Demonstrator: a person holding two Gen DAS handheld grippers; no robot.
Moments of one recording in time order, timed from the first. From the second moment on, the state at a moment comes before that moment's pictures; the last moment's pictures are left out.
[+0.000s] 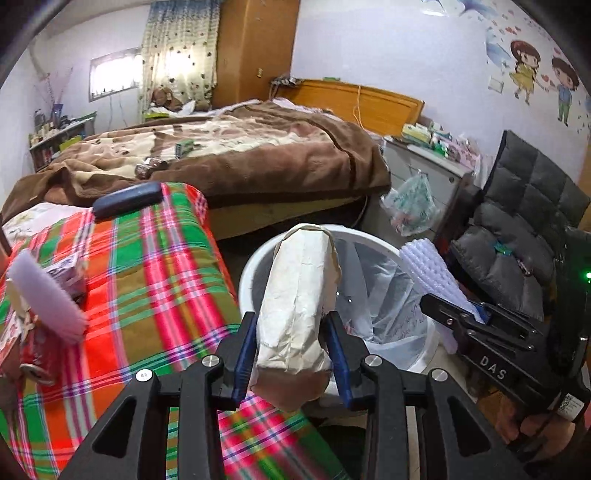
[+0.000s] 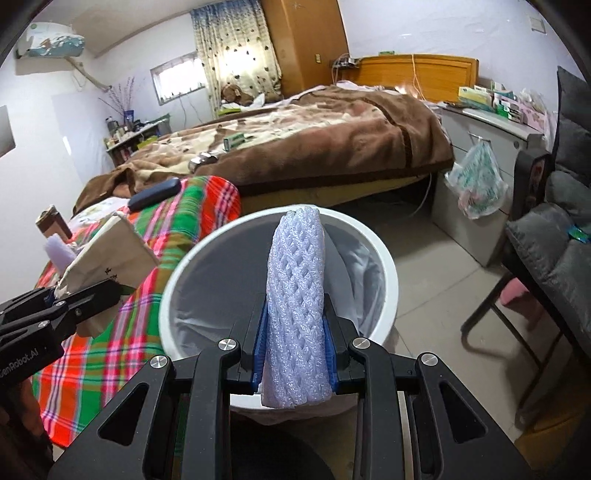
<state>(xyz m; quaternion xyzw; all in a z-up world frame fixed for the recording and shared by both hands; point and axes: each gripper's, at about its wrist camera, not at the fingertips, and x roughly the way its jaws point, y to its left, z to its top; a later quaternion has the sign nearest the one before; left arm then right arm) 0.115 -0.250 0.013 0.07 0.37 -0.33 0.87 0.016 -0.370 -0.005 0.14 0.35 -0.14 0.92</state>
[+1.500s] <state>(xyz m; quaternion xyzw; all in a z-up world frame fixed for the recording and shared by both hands) 0.102 -0.214 0.025 0.05 0.36 -0.28 0.89 0.014 -0.359 -0.003 0.12 0.36 -0.13 0.92</state>
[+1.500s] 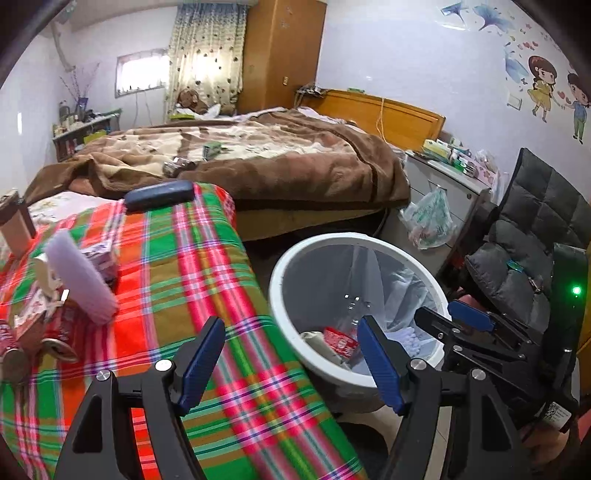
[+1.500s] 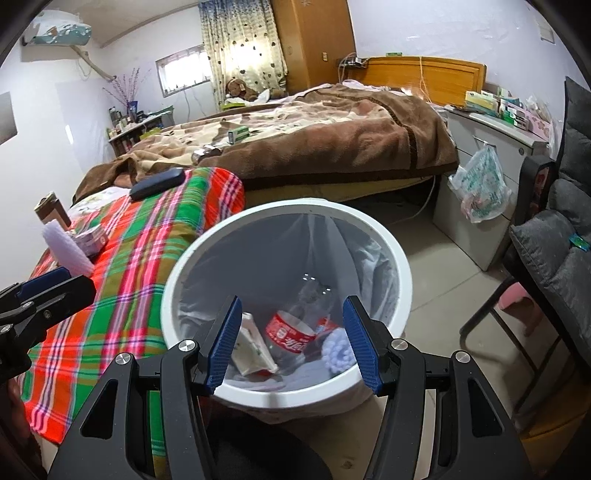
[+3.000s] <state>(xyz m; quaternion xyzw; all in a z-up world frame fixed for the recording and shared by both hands) 0.113 0.075 0.024 -0.07 0.33 -0.01 0.94 0.081 -0.202 0.014 0.05 0.35 0.06 0.93</state>
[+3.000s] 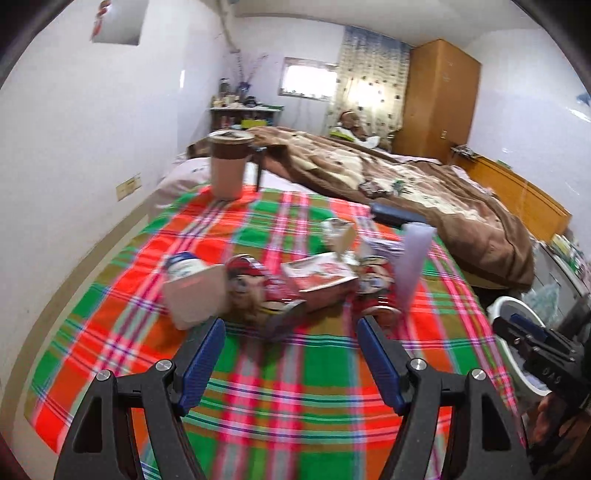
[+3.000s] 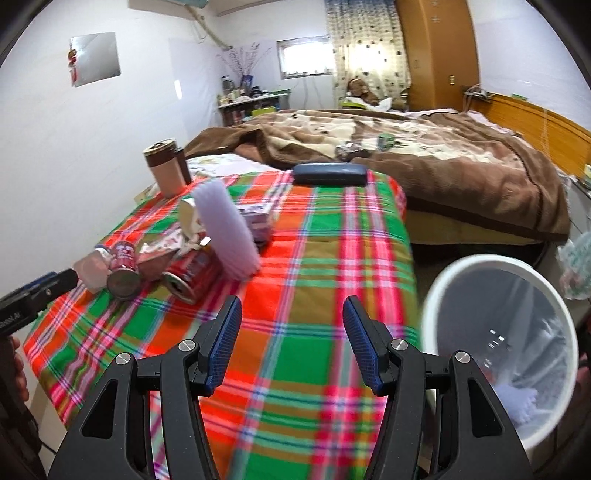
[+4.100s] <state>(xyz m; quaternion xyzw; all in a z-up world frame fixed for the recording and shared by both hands) 0.210 0.151 -0.019 -0.12 0.38 0.08 0.91 0.180 -0.146 -0.007 0.04 0.38 0.11 0.92</state>
